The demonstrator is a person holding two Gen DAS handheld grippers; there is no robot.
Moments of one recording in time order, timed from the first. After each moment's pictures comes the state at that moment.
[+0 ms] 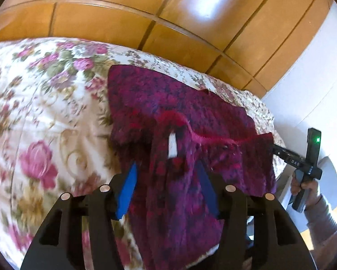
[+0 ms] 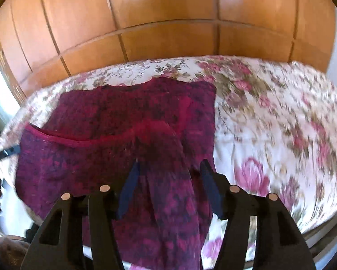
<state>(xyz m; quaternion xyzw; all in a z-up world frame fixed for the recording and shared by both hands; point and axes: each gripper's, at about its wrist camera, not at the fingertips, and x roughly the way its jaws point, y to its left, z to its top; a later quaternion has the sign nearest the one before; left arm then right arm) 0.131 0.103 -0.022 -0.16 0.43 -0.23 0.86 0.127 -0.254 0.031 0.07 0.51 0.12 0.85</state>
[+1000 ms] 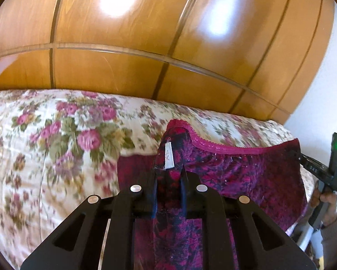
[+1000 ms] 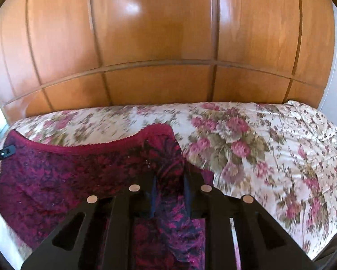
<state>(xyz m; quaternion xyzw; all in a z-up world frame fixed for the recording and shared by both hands) 0.259 0.096 0.032 -0.12 0.36 -0.15 0.91 0.254 -0.257 0.052 0.07 0.44 0.06 0.89</state>
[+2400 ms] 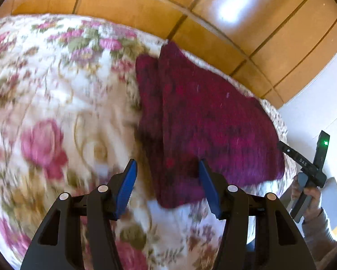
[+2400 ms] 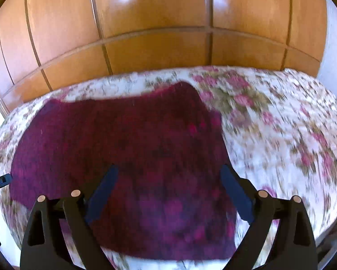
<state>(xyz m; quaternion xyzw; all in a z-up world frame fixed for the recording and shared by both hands) 0.139 0.126 -0.074 -0.20 0.45 -0.17 0.85 0.147 -0.262 -0.007 0.08 0.48 0.05 0.87</state>
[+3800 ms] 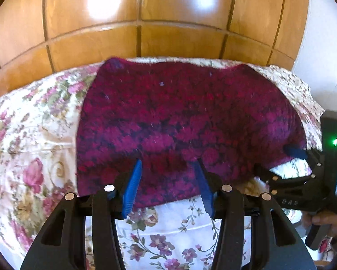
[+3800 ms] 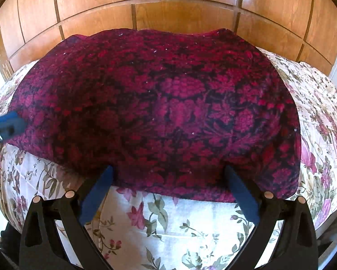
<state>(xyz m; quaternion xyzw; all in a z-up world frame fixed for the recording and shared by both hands) 0.110 -0.009 -0.041 0.01 0.39 -0.11 0.91 0.080 -0.194 -0.046 0.03 0.51 0.10 0.85</state>
